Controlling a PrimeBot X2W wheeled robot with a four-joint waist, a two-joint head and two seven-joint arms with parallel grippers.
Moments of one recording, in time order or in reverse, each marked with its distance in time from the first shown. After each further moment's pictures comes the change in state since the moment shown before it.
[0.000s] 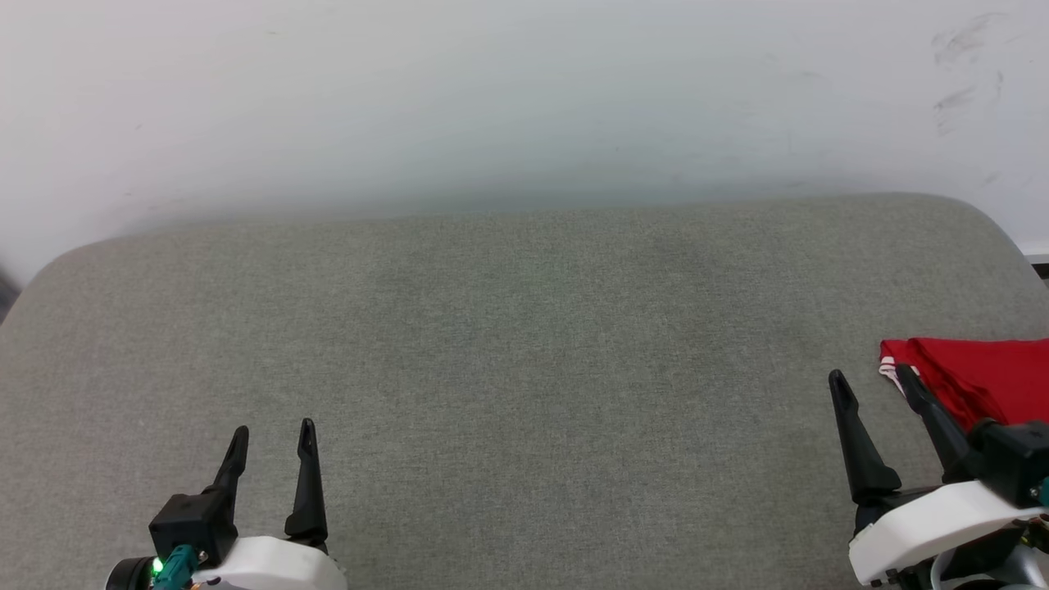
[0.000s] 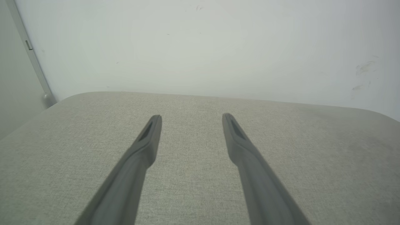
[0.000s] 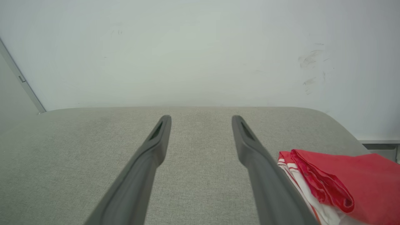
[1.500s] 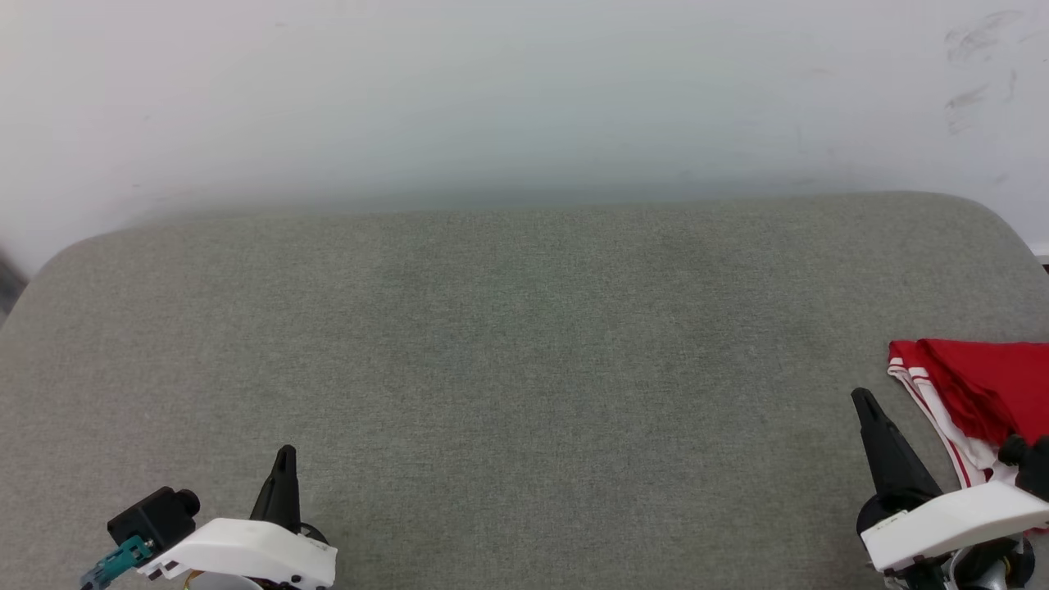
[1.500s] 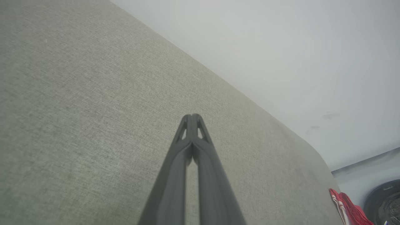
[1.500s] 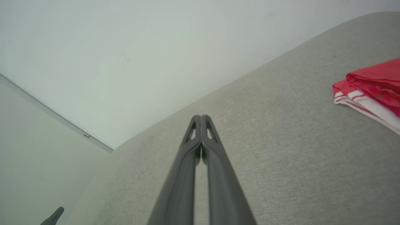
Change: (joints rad) left arm -0.018 -0.107 0.116 0.092 -0.410 -0.131 0.128; right arm -0.028 0.020 -0.031 0.157 0.502 0.000 0.021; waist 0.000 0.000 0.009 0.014
